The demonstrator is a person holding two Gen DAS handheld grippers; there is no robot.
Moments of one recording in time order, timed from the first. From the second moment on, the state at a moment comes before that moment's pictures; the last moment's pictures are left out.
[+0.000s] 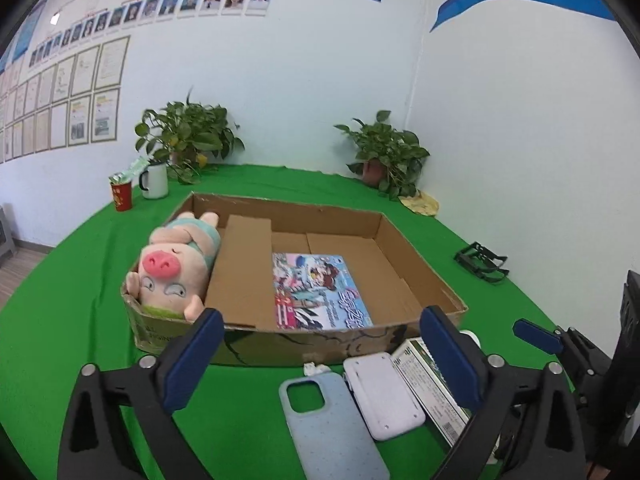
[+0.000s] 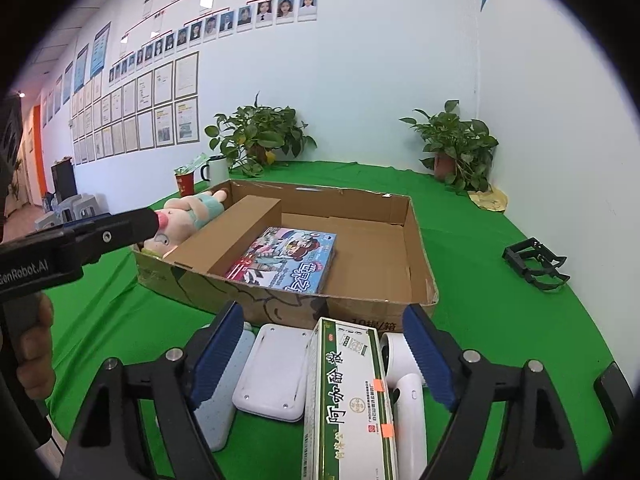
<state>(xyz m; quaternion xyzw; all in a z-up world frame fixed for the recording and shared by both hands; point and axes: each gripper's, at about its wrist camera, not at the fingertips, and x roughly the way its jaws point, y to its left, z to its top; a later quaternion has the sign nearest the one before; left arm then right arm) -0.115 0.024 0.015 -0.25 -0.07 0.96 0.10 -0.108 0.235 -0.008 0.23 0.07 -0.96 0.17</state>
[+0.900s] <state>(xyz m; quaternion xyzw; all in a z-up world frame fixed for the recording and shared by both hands) -0.117 0.068 -0.067 -0.38 -0.05 0.91 0.17 -0.088 0.279 -0.071 0.38 -0.03 -0.90 0.22</state>
